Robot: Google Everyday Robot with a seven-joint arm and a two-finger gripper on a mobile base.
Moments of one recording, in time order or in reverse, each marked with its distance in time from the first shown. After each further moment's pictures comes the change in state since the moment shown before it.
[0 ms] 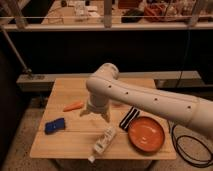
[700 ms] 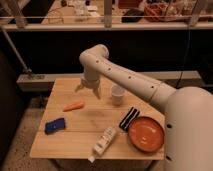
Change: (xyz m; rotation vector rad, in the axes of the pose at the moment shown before) arm 0.157 -0.032 0.009 0.044 0.031 0.133
